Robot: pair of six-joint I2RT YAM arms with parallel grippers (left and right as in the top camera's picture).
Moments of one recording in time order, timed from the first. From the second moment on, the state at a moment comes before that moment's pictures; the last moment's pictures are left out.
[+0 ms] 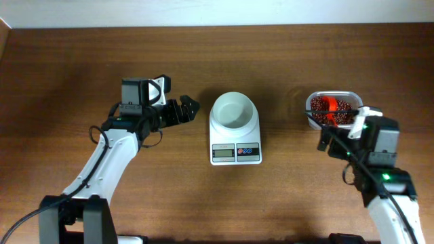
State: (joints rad) left arm -0.07 1.55 0.96 -0.30 0.50 -0.36; right arm -0.09 1.01 0.69 -0.50 -0.03 0.15
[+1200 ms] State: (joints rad) left arm -0.07 1.55 0.96 -0.31 0.48 -0.36; right arm -0.31 1.22 0.49 -0.04 -0.35 -0.09
